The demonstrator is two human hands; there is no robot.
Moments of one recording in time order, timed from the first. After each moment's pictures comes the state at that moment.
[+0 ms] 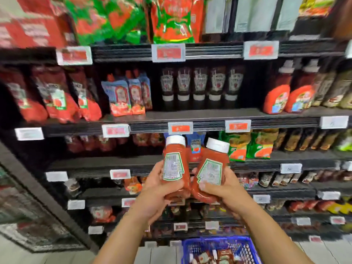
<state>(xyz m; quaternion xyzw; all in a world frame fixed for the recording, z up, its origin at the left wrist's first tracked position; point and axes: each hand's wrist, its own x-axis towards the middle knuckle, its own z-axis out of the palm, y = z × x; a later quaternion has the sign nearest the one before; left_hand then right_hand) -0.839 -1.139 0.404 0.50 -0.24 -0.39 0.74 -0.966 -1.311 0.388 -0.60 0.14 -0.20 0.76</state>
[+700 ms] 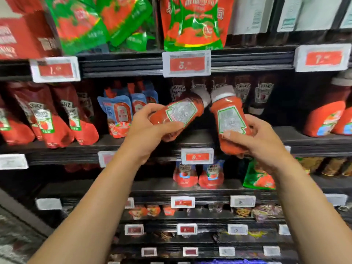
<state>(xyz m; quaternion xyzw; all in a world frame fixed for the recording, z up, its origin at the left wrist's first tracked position) -0.661 -1.233 0.526 0.64 -0.31 -0.13 0.69 -0.843 -1.431 0.500 -0.70 0.14 -0.31 0.63</state>
